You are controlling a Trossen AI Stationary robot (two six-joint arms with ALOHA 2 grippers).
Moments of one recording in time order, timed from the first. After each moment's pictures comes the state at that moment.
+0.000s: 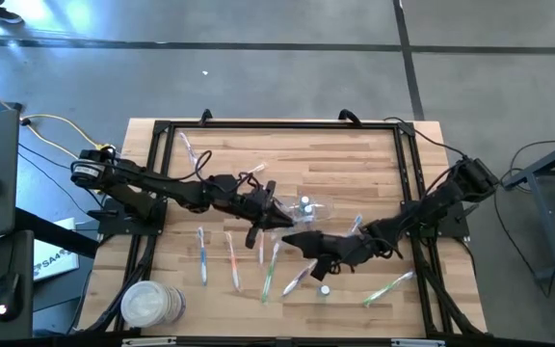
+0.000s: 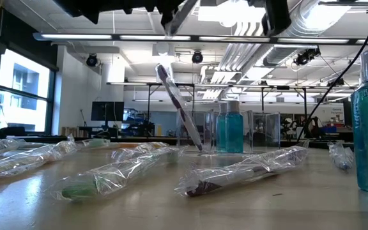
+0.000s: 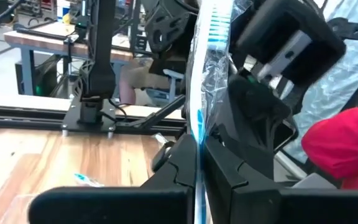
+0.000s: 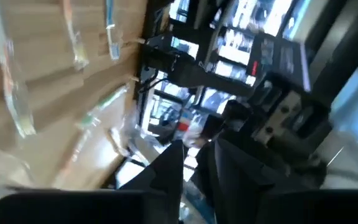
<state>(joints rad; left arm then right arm) -0.10 1.49 0.87 0.65 0.20 -0.22 0.51 1.58 0.94 0.42 0.68 -1.64</state>
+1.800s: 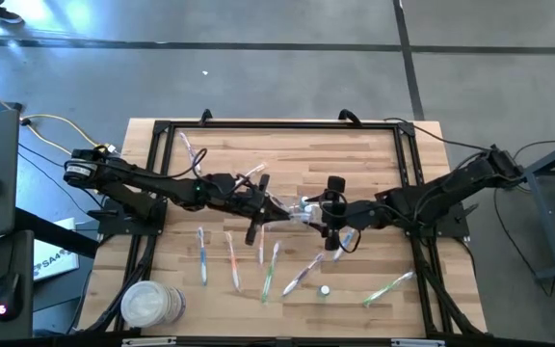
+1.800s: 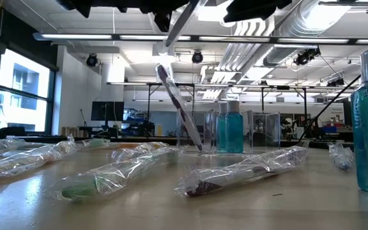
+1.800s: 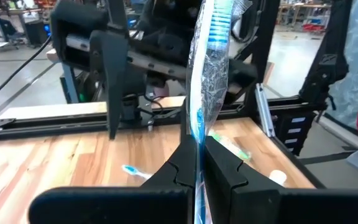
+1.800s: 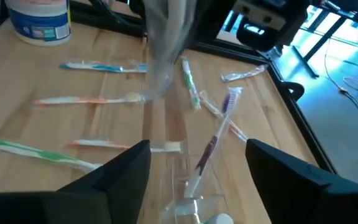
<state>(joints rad) -0.10 1.42 0.87 0.51 0.09 0.00 0.33 1.29 0.95 -0.15 0.49 -0.05</state>
